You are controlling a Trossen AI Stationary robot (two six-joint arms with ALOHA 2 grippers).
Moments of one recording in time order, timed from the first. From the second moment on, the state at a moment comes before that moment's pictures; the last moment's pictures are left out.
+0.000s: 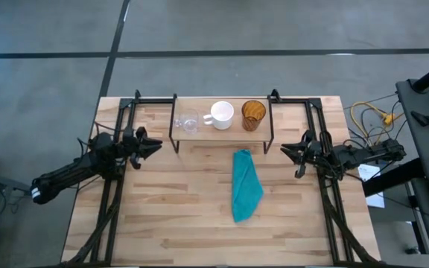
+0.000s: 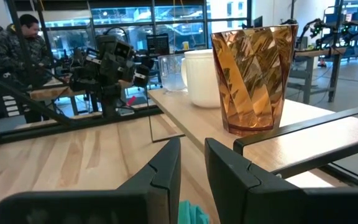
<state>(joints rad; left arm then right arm) 0.46 0.03 0.00 0.11 0.33 -0.49 0.25 0.00 0.02 0.03 0.57 0.05</state>
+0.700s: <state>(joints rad) 0.46 0.03 0.00 0.12 0.33 -0.49 0.25 0.00 0.02 0.04 0.57 0.05</state>
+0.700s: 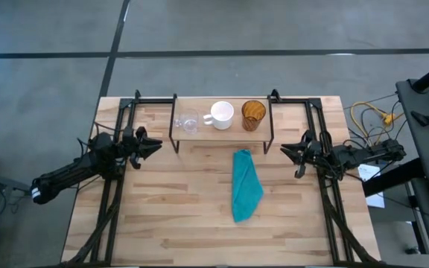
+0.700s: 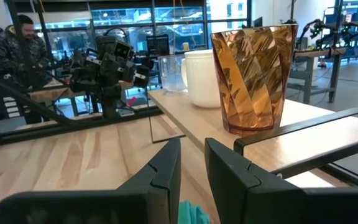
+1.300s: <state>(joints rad) 0.46 0.05 0.00 0.11 0.33 -0.49 0.25 0.01 0.02 0.04 0.57 0.05</state>
